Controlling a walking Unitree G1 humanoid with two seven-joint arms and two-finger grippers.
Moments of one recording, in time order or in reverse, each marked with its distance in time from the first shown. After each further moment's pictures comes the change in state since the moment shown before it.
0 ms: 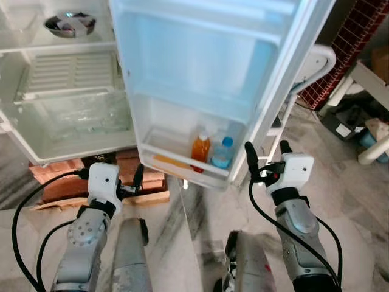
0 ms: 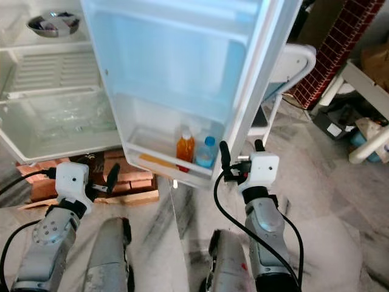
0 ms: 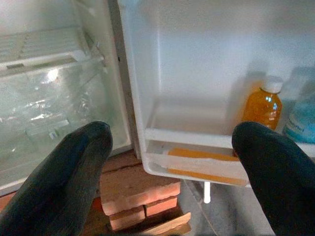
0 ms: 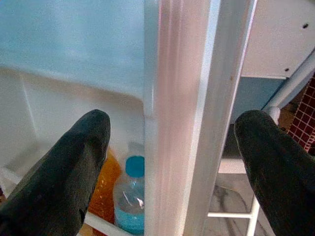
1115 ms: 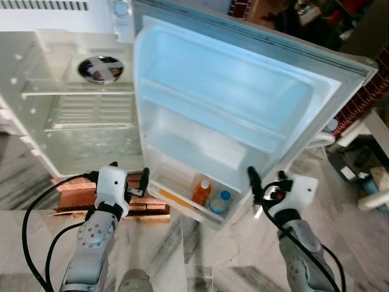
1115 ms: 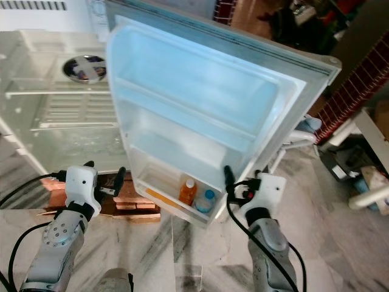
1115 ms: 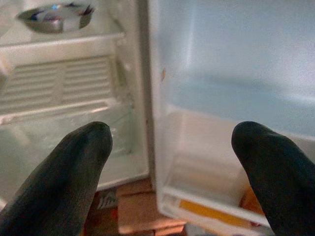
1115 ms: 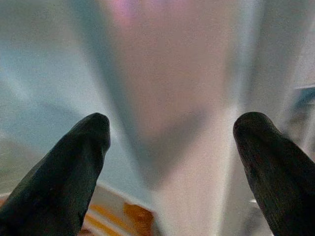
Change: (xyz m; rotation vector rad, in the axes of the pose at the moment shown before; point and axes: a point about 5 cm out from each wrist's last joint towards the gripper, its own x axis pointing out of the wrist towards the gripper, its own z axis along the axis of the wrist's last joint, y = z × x) left arm 0.002 -0.012 -0.011 0.007 0.049 0.020; right arm -0.032 -0.003 -0.029 0.240 0.232 -0.016
